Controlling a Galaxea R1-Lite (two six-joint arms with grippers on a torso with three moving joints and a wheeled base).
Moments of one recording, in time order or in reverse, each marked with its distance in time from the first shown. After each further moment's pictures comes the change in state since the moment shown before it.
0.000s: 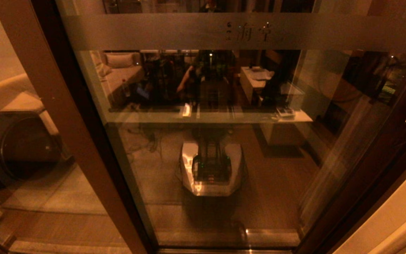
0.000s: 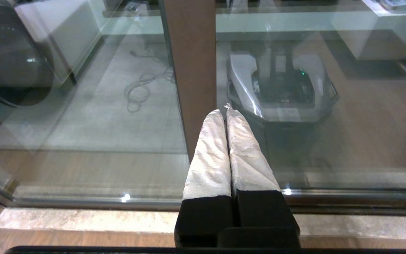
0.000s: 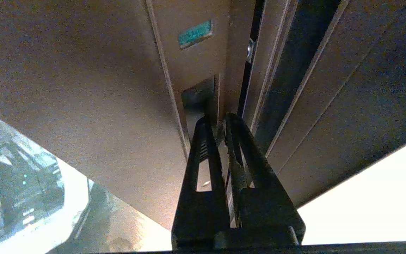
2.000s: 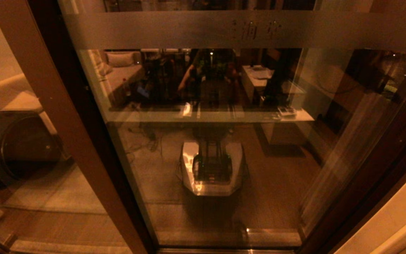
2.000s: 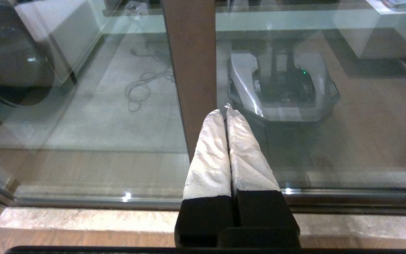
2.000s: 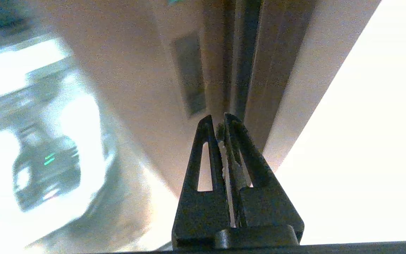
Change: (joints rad) left arm 0.000 0.000 0.000 0.000 0.000 0.000; right arm -0.110 -0.178 0.163 0.012 0.210 -0.021
